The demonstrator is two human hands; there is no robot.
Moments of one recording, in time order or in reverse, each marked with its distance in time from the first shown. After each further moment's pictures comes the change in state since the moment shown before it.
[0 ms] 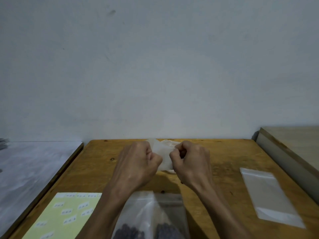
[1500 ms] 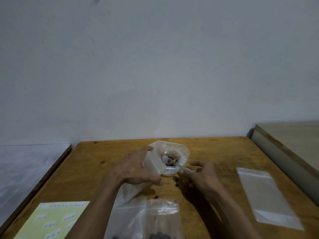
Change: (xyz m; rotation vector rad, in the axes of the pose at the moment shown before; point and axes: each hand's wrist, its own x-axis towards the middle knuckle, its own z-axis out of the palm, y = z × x) left_hand 0.051 -0.054 0.047 0.154 -0.690 -0.093; right_hand 0.005 0.096 0.013 0.398 -0.311 0.815
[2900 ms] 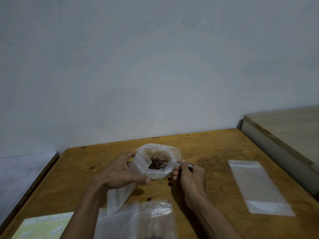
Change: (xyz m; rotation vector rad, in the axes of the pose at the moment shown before) left_hand 0.012 -0.023 0.010 -0.426 -0.025 0.029; right_hand -0.004 0.016 0.031 0.553 0.176 -0.031
